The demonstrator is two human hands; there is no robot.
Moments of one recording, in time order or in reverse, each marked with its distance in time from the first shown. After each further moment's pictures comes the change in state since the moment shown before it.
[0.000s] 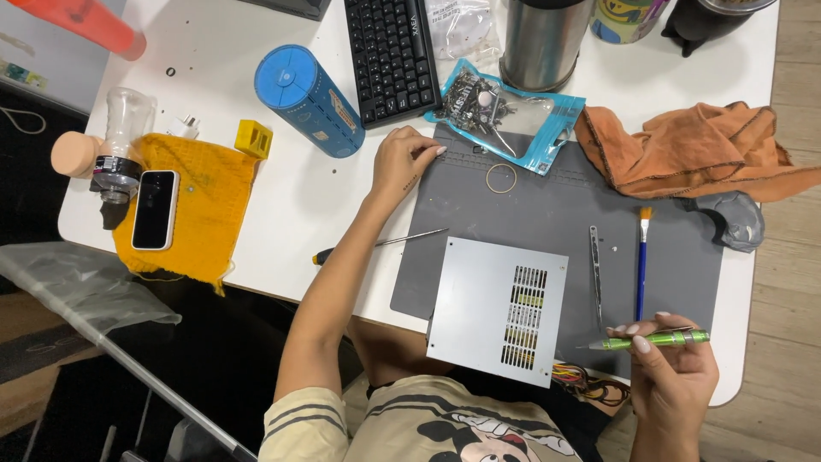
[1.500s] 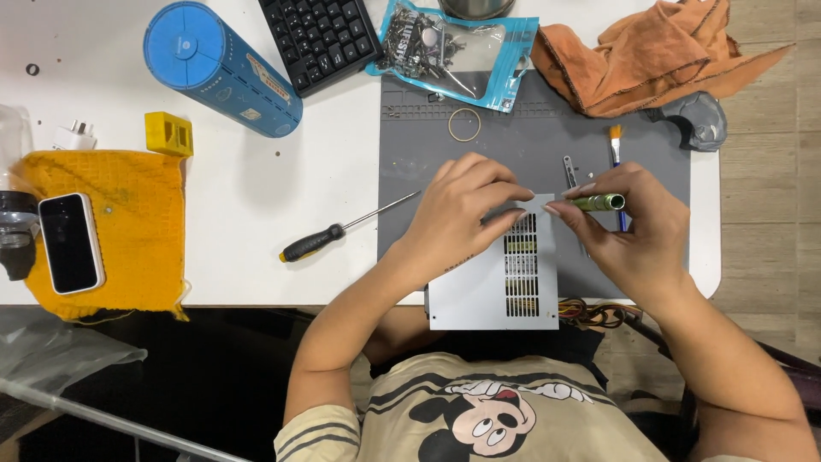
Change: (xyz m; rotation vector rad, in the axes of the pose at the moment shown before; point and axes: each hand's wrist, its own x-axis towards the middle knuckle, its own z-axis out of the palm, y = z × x) left_hand -0.081 0.191 -0.022 -0.204 -0.299 0.462; right_hand 0.051 -0.077 0.131 -1.005 -0.405 -0.689
